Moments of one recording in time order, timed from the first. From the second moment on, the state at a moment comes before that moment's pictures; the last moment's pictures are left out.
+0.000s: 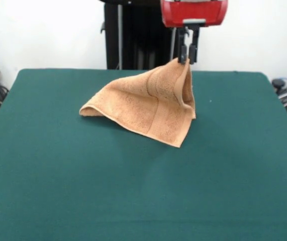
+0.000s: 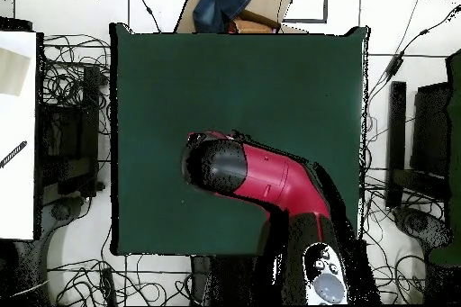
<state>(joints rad) -0.24 -0.91 0.05 1.86 0.12 0.53 1.43</state>
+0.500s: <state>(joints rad) -0.24 -0.91 0.04 1.86 0.14 0.52 1.43</state>
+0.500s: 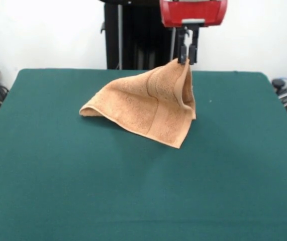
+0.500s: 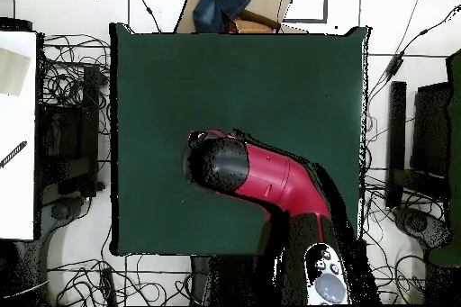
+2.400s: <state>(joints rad) 0.07 -0.93 -0.08 1.71 0.22 0.75 1.73</state>
